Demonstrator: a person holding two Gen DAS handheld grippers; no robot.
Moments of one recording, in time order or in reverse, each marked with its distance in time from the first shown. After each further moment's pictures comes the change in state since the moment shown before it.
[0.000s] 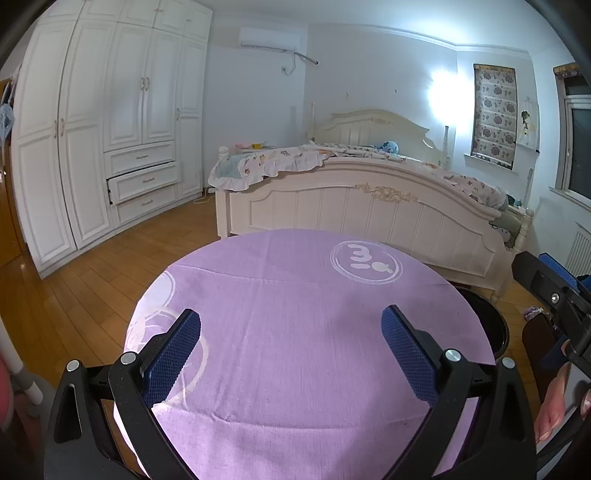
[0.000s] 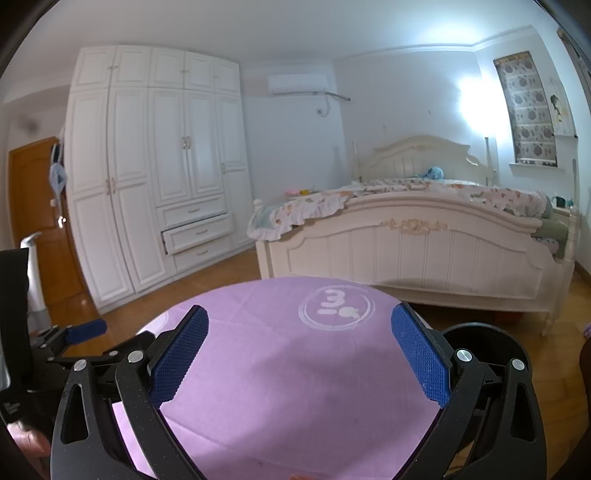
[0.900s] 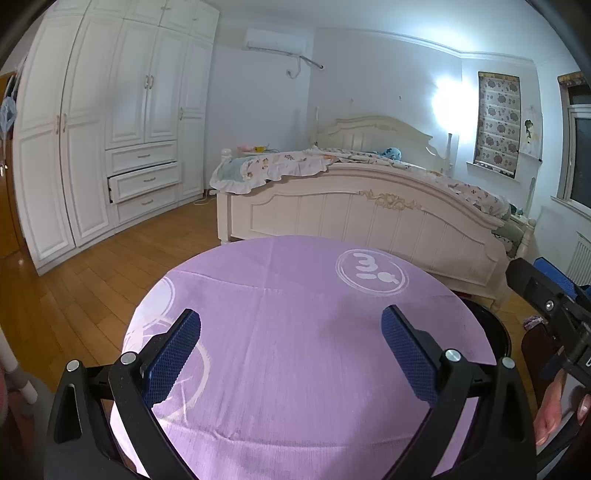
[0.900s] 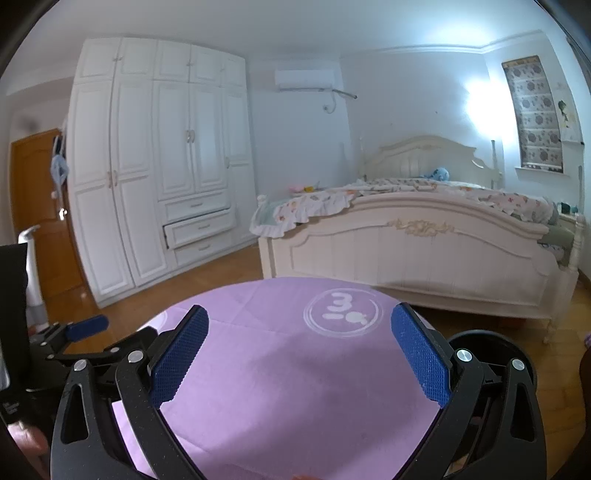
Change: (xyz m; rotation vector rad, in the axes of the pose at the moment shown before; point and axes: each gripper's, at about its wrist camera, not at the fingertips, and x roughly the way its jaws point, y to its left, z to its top) left arm 0.010 0.003 0.009 -0.027 -0.017 -0.001; right arm 0.020 0.009 0.005 -0.024 0.011 0.005
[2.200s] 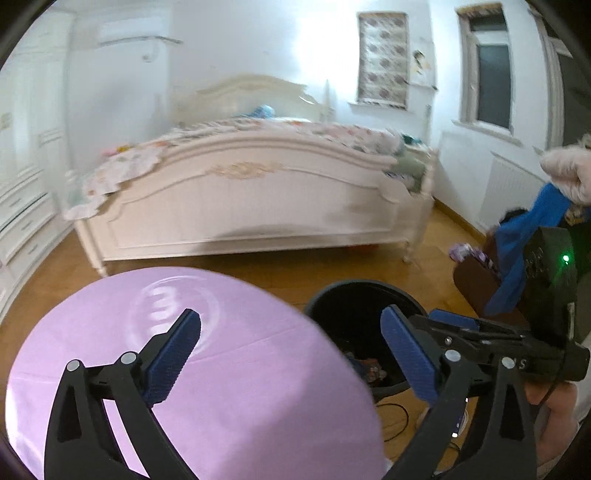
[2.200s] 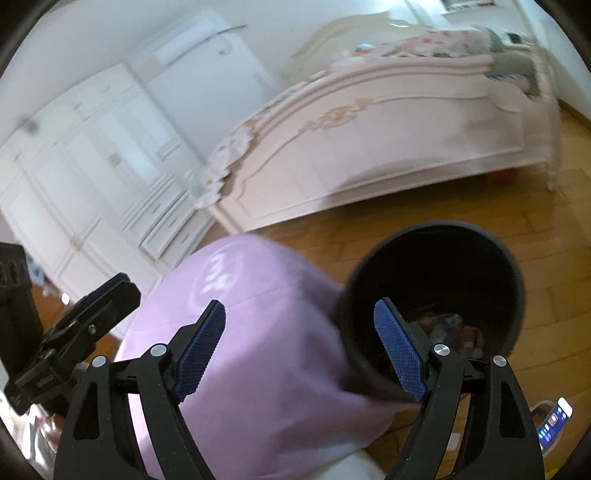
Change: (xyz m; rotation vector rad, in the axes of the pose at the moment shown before) left arm 0.097 -0.217 0.043 0.278 0.127 -0.364; right arm 0.069 -0.253 -0.028 0.464 0.315 0.055
